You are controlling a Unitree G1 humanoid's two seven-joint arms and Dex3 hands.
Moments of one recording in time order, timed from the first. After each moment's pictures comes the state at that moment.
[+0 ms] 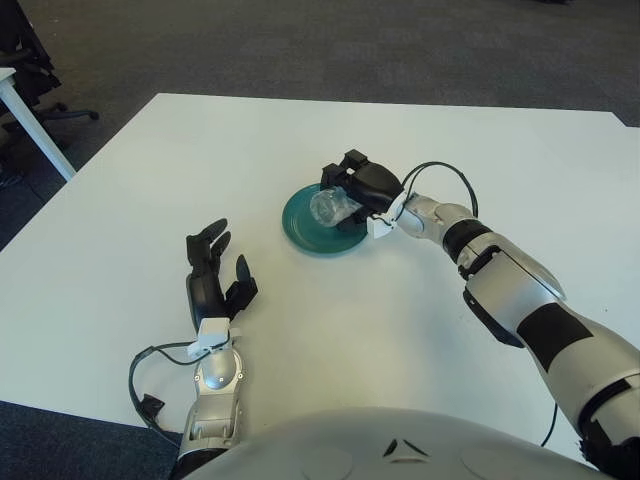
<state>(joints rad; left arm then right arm) 0.32 -0.10 0.05 0.02 0.25 -0.50 0.37 -0.98 -0.13 0.70 1.33 -0.87 -0.77 -0.48</state>
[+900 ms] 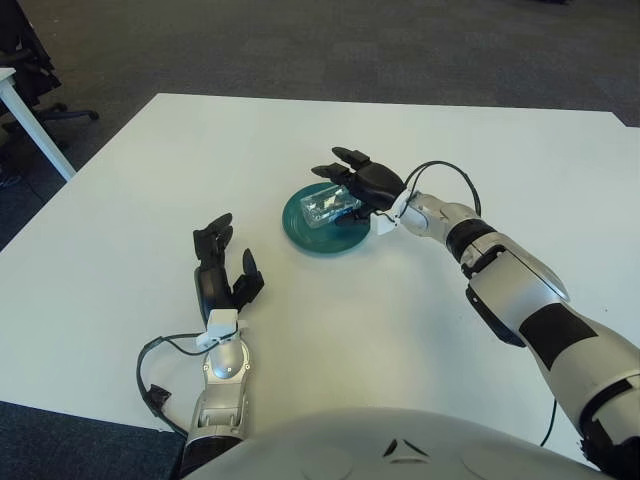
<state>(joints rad) 0.27 -0.10 0.05 0.07 0.26 -0.50 0.39 -0.97 -0.14 0.65 1.33 -0.84 -0.80 -0.42</state>
